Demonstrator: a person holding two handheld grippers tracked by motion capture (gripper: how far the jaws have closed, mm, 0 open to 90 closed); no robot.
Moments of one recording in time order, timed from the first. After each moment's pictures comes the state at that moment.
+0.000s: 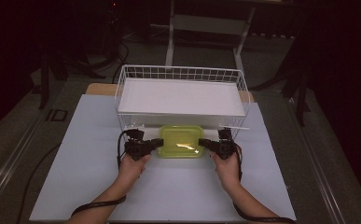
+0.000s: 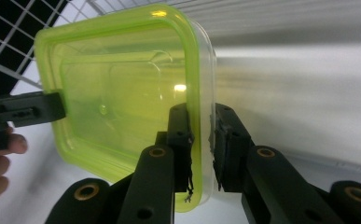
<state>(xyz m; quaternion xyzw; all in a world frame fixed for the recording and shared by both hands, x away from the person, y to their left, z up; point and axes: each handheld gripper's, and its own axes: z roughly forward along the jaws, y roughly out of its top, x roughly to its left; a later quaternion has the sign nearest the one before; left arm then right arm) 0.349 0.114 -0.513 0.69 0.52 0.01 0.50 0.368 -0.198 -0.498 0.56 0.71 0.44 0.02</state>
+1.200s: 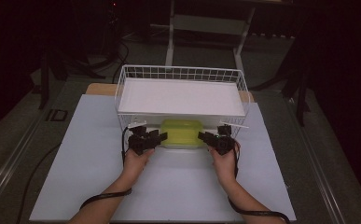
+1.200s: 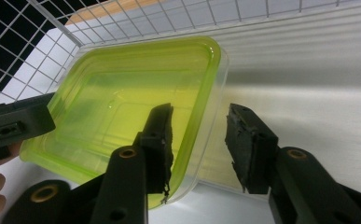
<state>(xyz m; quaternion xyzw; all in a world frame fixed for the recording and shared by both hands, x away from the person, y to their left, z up) 0.371 0.110 -0.527 0.68 0.50 0.07 0.52 0.383 -0.197 -0.504 0.56 0.68 0.46 0.08</state>
